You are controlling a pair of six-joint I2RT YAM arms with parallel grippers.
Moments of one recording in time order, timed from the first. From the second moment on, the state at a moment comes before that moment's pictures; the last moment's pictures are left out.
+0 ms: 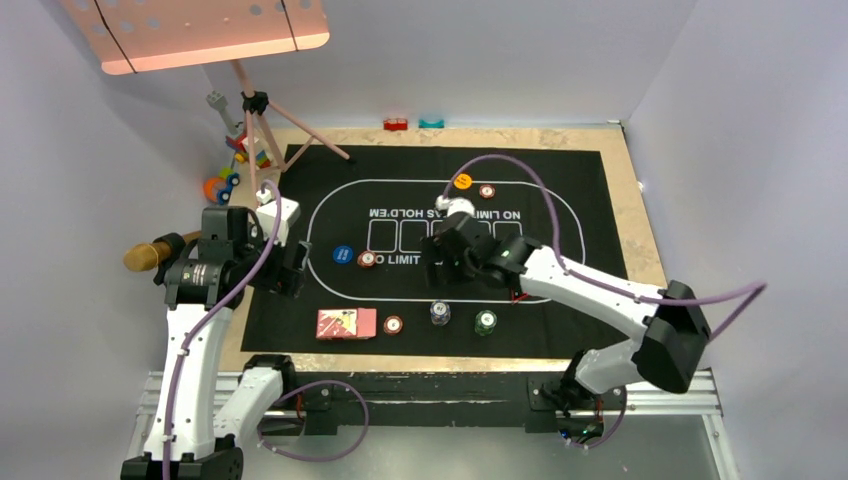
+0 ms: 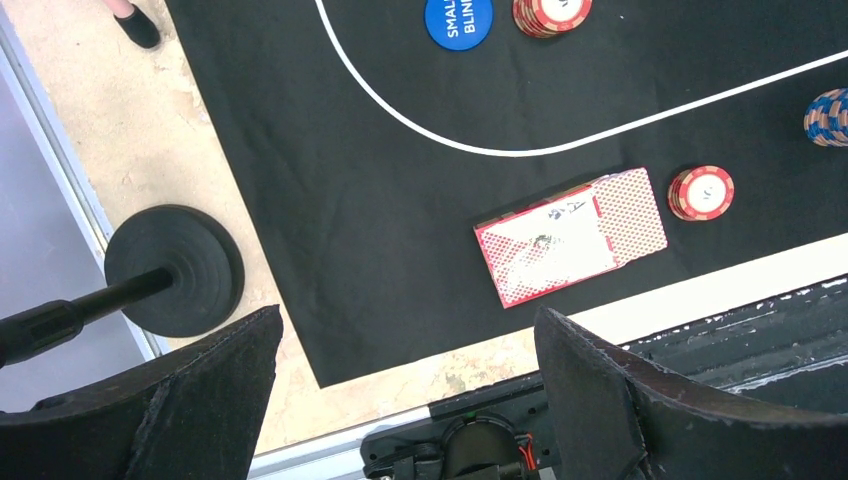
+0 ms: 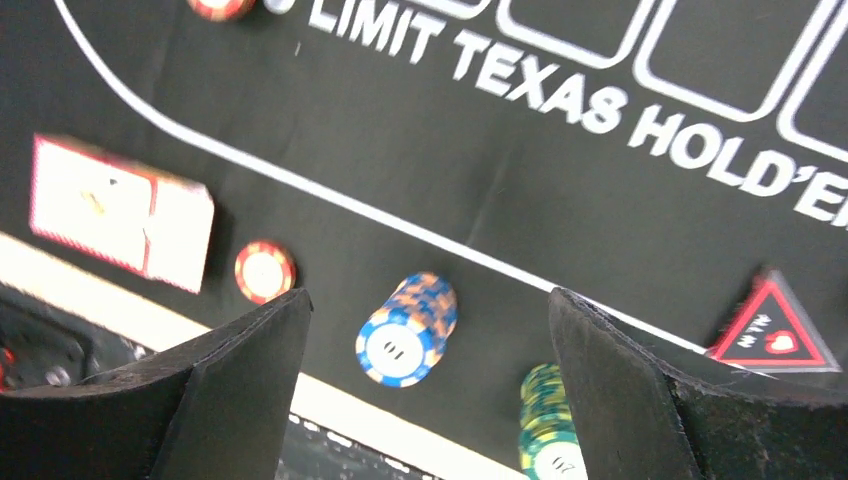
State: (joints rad) left arm -0.01 0.84 1.09 -1.17 0.15 0.26; right arm 0.88 1.37 1.09 -0.59 0.24 0.58
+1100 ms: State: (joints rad) left arm -0.01 0.81 1.08 -1.15 0.15 0.25; right arm 1.09 1.60 1.09 -0.63 0.27 0.58
